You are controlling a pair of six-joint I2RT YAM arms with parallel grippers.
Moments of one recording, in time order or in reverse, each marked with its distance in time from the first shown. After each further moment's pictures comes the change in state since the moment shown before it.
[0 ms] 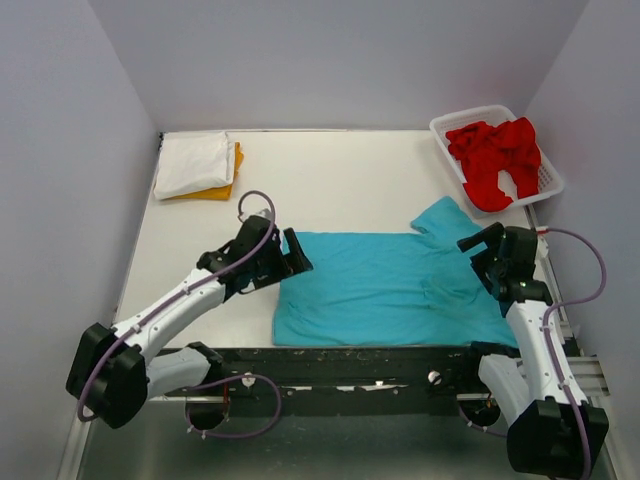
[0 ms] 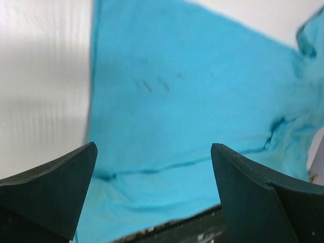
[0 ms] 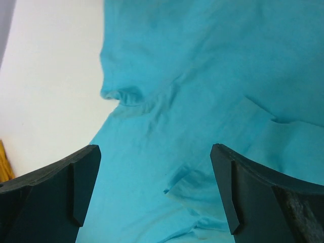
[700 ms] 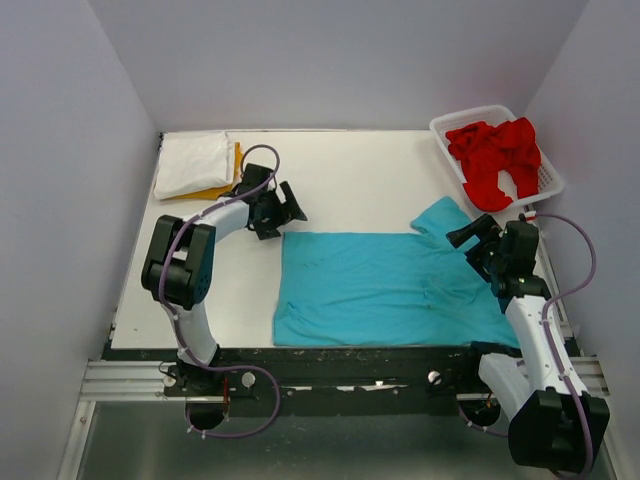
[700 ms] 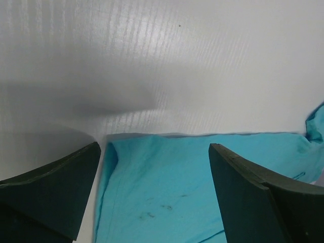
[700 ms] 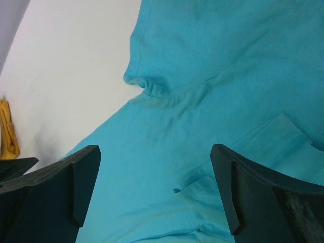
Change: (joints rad) left arm 0.299 0.724 0.463 0.156 0.167 0.128; right arm 0.000 0.042 0.003 0.127 -0.177 -0.133
